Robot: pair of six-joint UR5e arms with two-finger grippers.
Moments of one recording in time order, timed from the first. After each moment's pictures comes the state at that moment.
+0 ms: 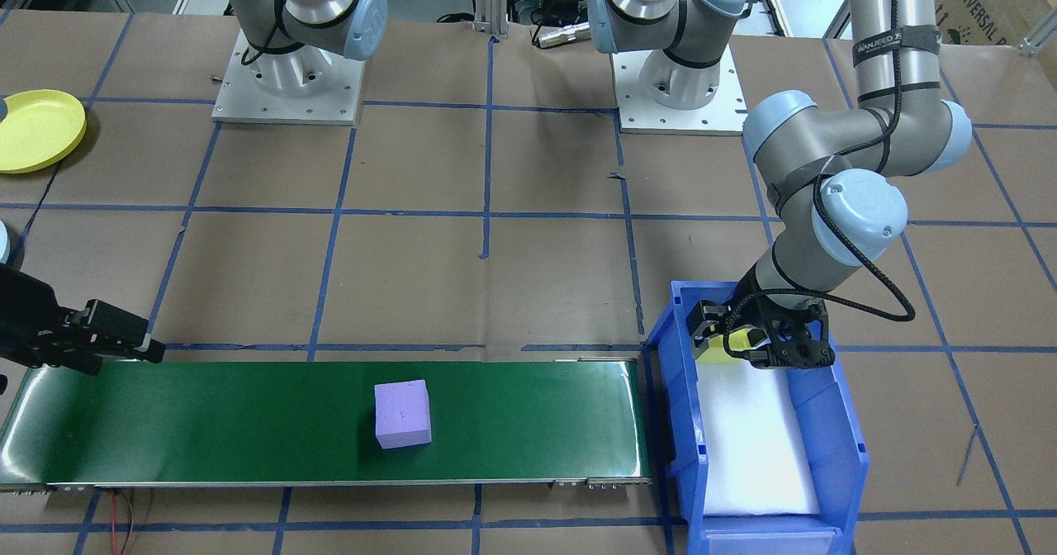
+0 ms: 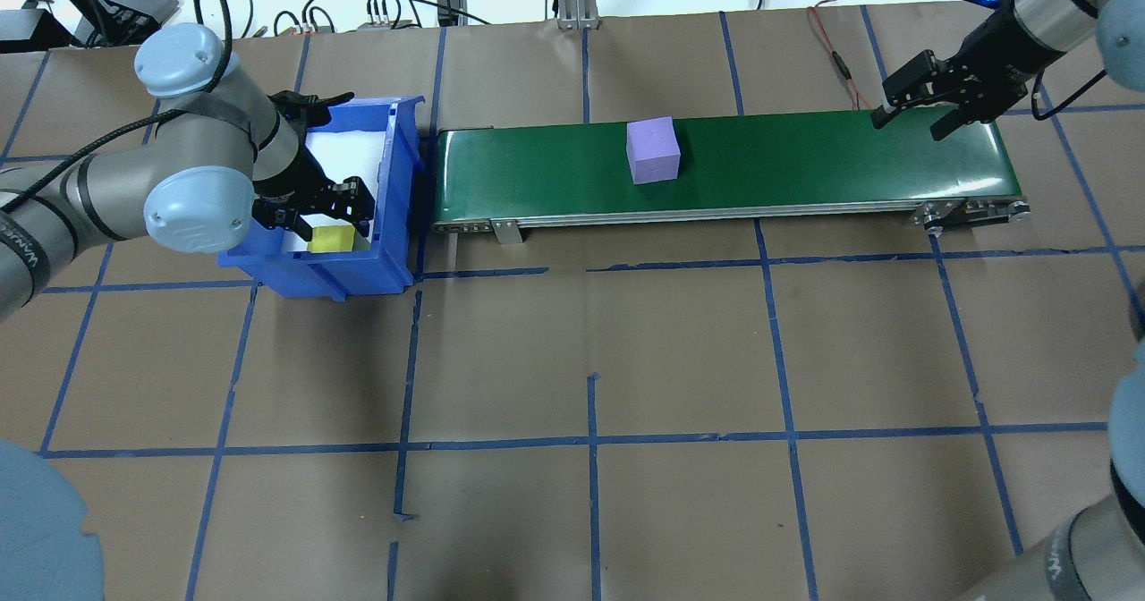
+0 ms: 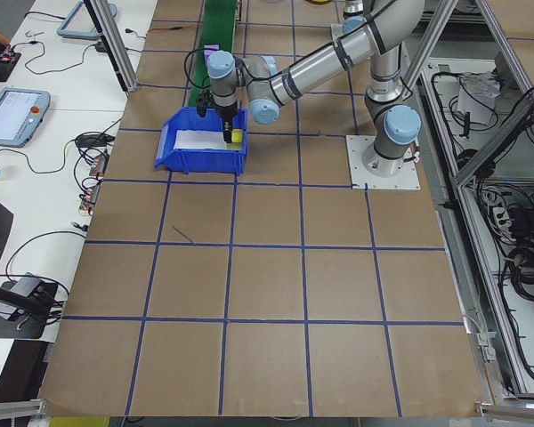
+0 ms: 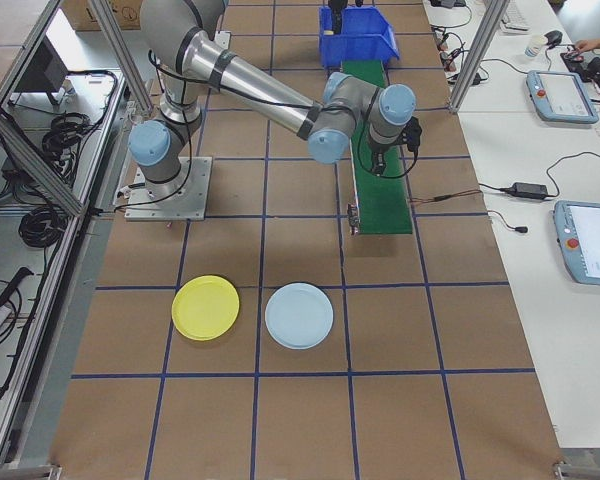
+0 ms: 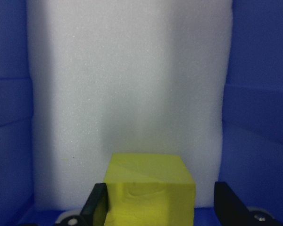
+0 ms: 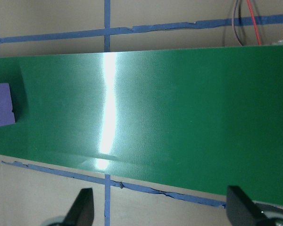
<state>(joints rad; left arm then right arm) -1.41 -1.90 -1.82 -1.00 1.53 0.13 1.19 -1.19 1.52 -1.79 -1.21 -0.43</state>
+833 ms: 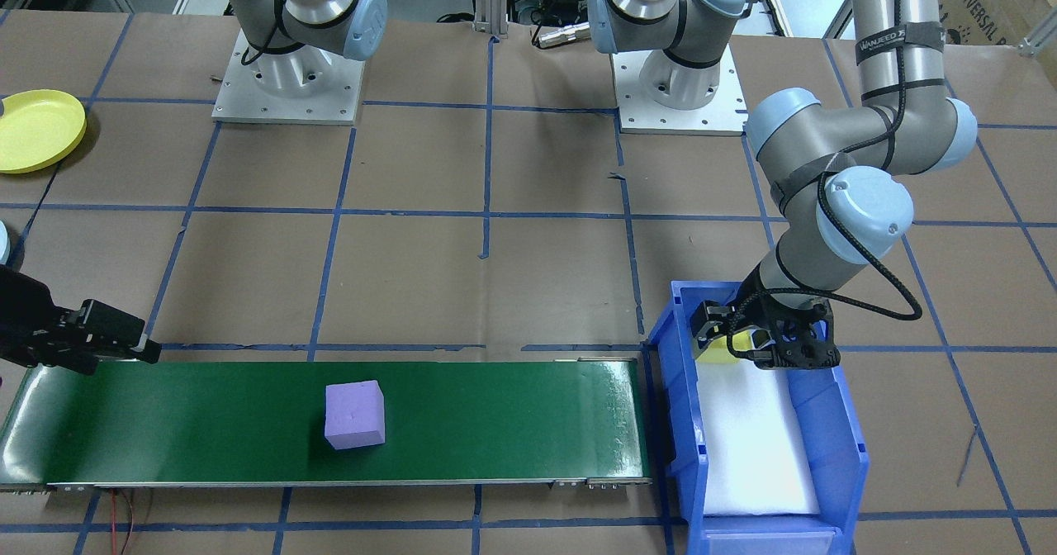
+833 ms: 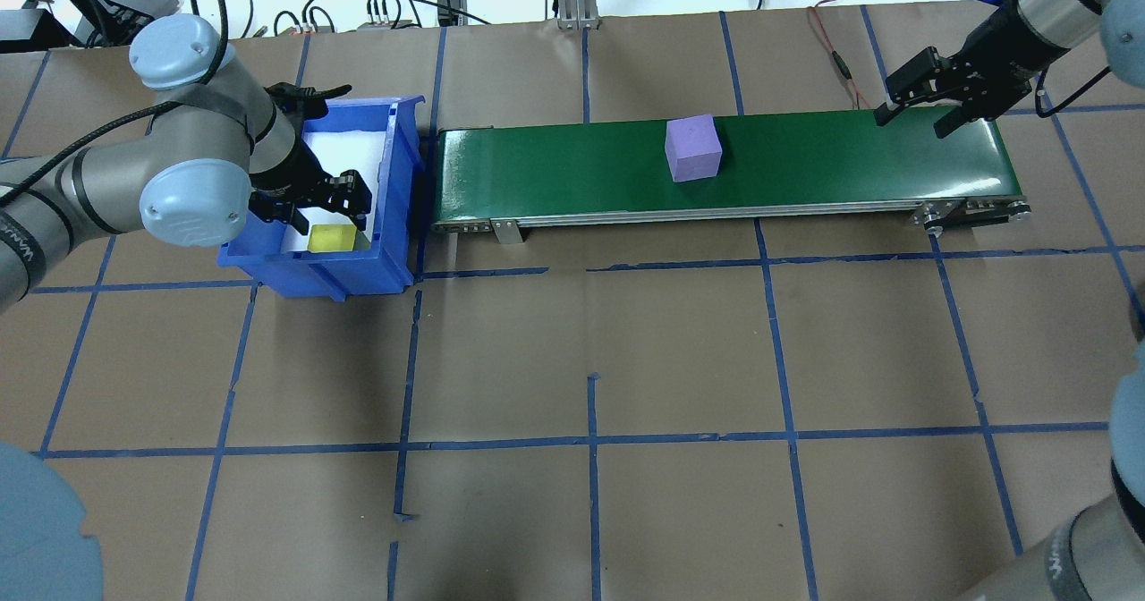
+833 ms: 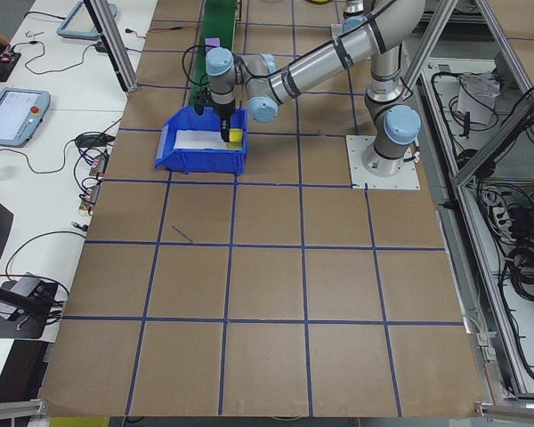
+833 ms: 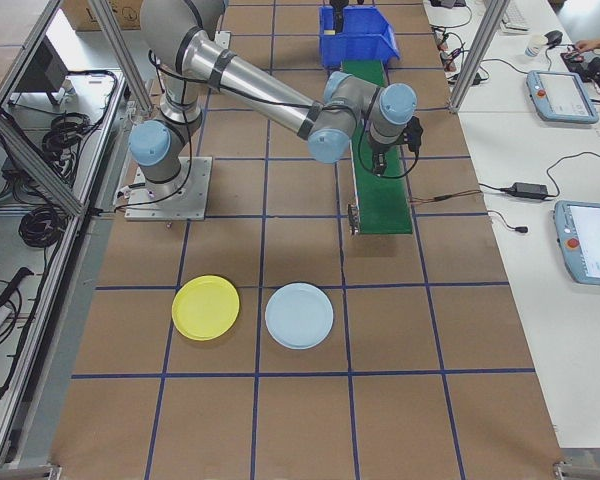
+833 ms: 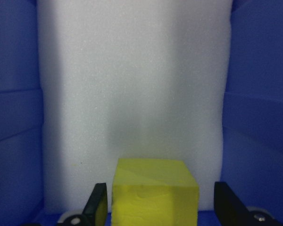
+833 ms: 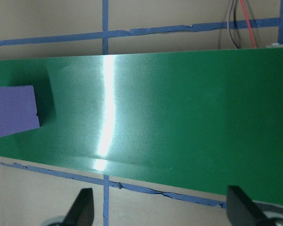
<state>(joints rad) -1.41 -1.89 -1.81 -1.01 1.54 0.13 1.19 -1.19 1.52 -1.79 -1.22 -0.43</state>
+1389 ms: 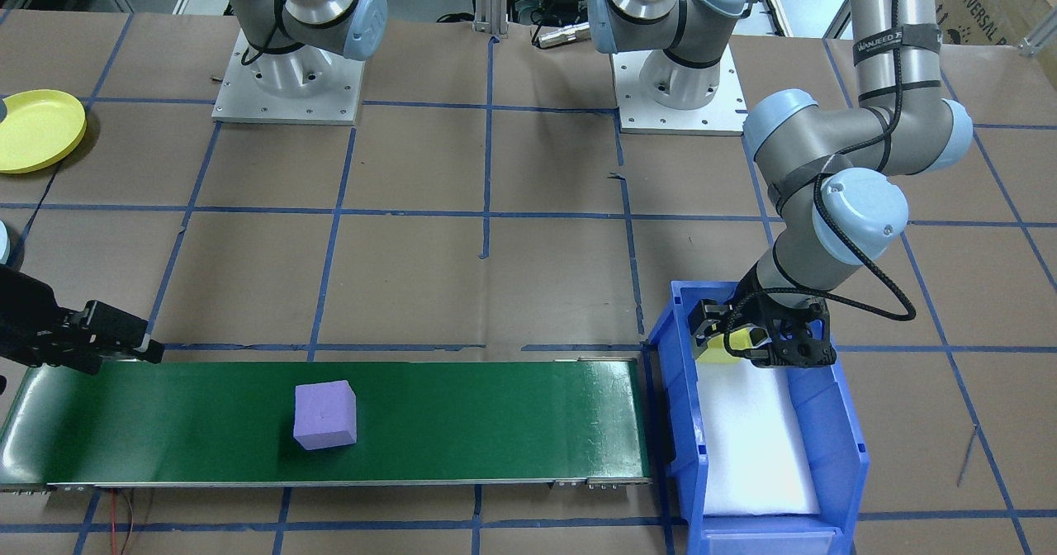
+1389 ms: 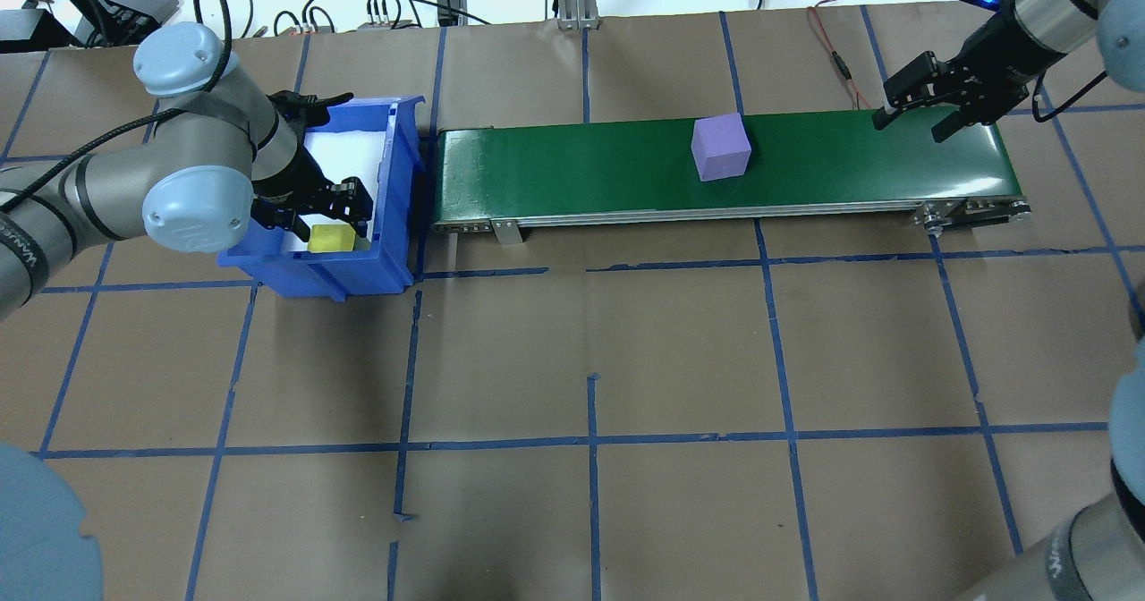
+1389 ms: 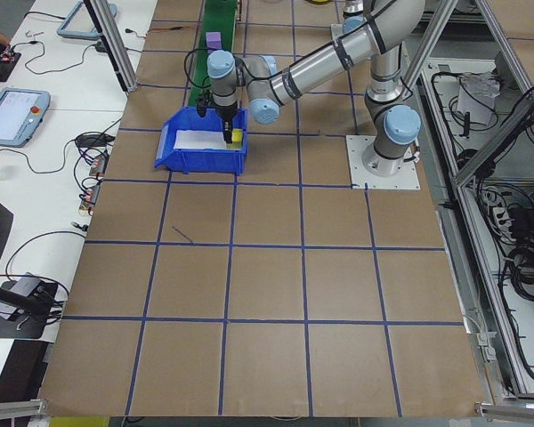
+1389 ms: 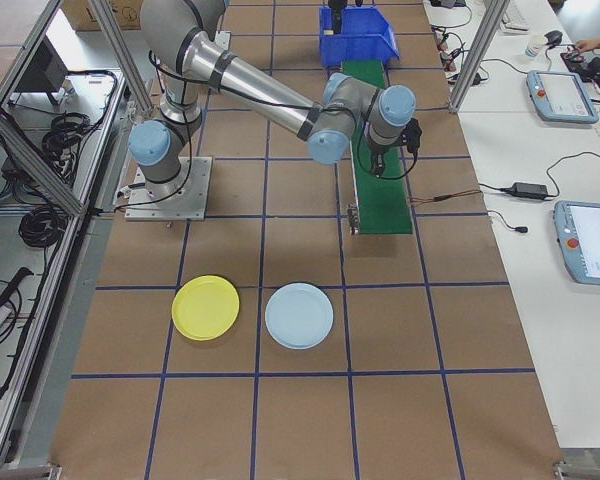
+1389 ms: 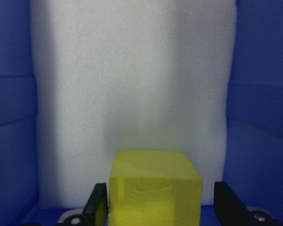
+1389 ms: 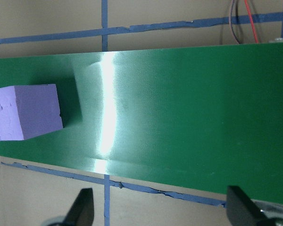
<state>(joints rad) -1.41 -1.89 -1.82 -1.00 1.54 0.14 1.19 -1.19 1.52 -1.79 -1.21 -0.43</state>
